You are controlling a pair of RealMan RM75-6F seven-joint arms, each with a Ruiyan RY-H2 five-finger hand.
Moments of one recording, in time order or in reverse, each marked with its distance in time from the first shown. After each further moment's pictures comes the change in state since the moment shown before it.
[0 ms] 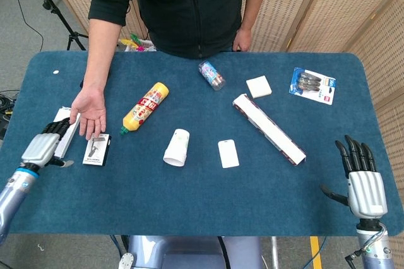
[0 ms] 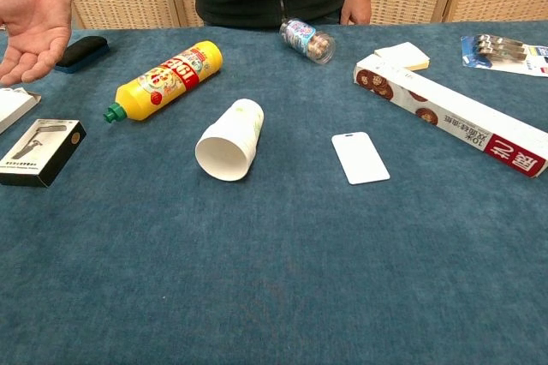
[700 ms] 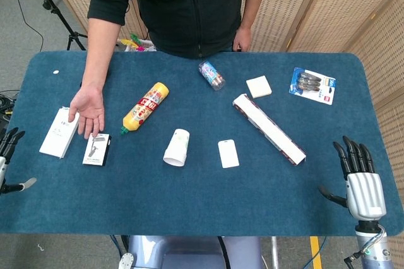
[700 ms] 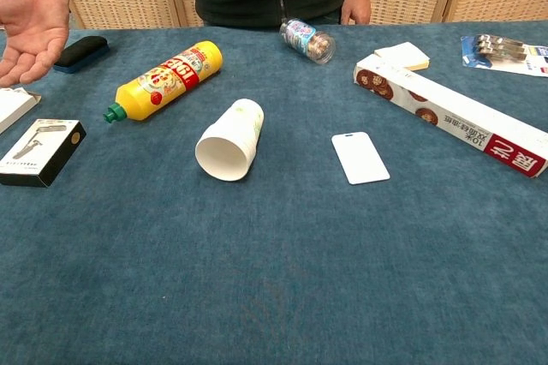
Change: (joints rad) left arm 0.304 0.331 -0.022 -0.495 -0.045 0.358 0.194; right arm -0.003 -0.002 -0.008 -0.005 -0.025 0.013 -0.001
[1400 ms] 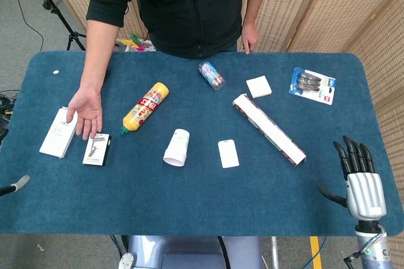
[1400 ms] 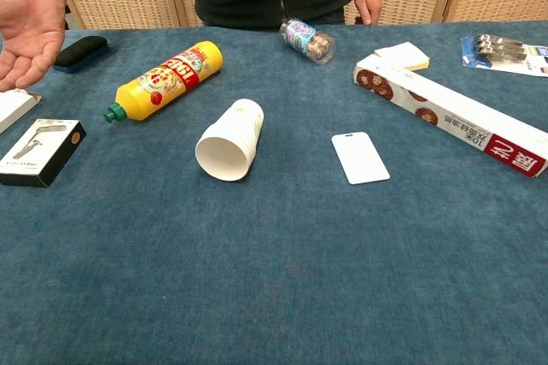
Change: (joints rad) left arm 0.083 -0.029 -0.028 -0.078 0.036 0.257 0.105; right arm -0.001 -0.005 -0.001 0.004 -0.007 0.008 -0.006
